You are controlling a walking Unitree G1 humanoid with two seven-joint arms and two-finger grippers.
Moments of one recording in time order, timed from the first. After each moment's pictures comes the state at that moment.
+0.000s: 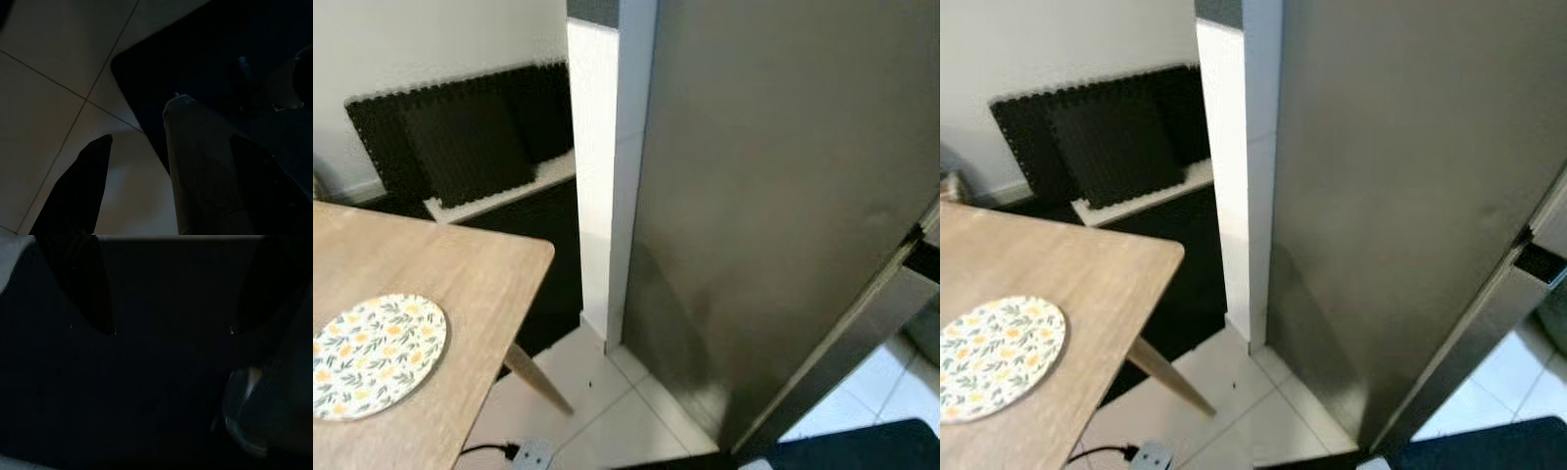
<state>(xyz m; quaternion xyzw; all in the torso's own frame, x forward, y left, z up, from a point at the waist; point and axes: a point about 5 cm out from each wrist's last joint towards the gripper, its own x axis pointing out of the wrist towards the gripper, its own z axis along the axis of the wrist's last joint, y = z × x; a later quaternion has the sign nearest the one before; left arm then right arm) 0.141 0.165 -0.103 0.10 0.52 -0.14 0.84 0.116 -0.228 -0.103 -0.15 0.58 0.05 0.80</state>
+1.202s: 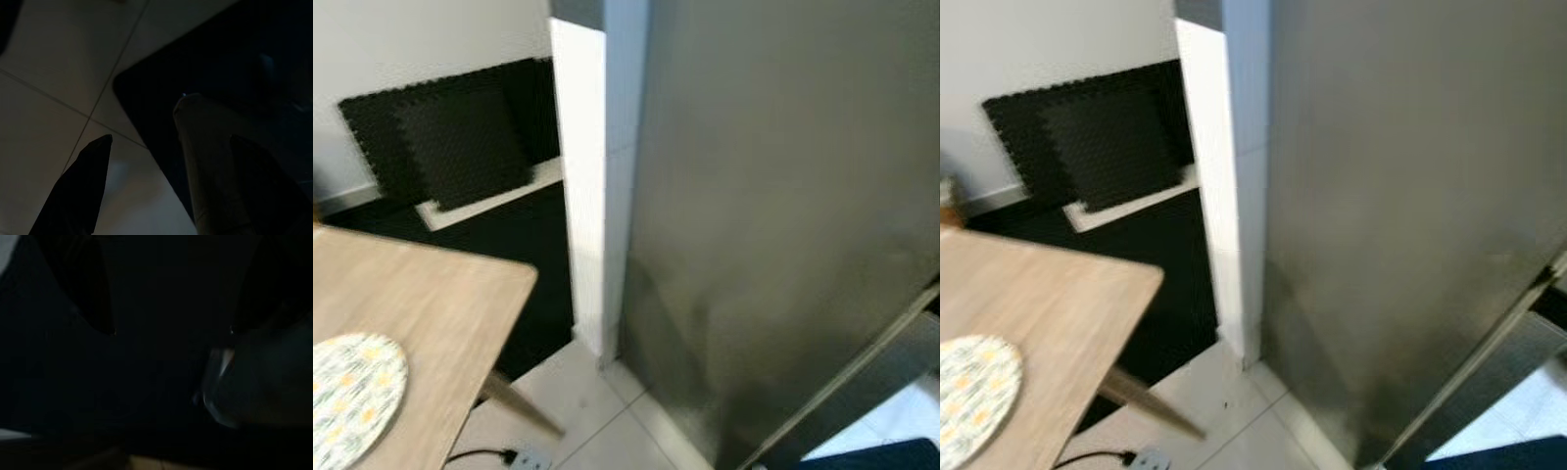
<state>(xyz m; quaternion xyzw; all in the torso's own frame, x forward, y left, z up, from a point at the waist) 0.132 0.168 -0.106 0.11 0.54 -0.14 0.82 0.123 -0.213 -0.104 -0.14 0.56 0.07 0.81</state>
